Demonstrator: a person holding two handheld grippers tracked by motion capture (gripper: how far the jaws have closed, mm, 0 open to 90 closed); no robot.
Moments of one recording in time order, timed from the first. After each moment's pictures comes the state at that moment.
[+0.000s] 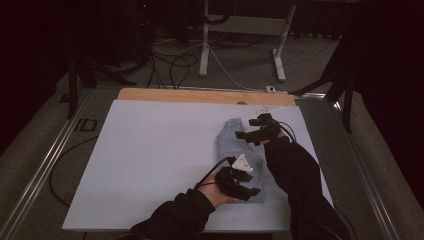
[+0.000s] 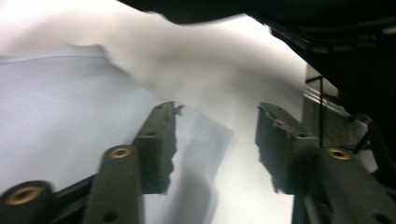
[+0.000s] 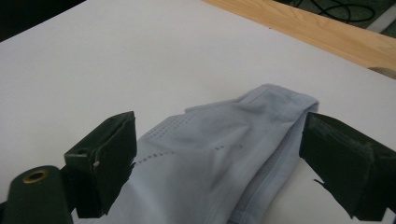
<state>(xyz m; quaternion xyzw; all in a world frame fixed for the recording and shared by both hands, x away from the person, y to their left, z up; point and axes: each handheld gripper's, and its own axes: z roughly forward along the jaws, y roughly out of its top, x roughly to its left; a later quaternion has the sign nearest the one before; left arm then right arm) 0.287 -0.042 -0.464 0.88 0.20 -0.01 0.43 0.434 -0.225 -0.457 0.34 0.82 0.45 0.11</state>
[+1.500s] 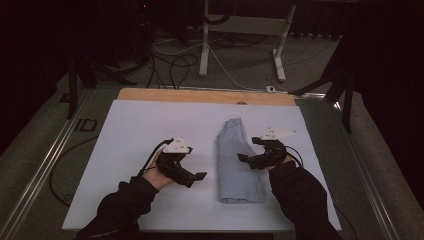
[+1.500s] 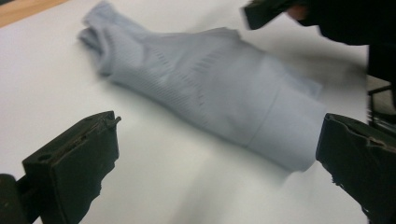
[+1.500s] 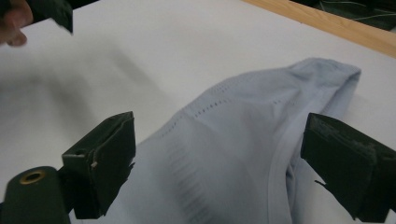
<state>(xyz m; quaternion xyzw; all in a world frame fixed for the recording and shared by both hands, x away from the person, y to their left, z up) 0.318 0.108 -0.455 0.85 0.24 0.07 0.46 0.354 -0.229 -0.466 0.31 0.82 0.47 0.13</state>
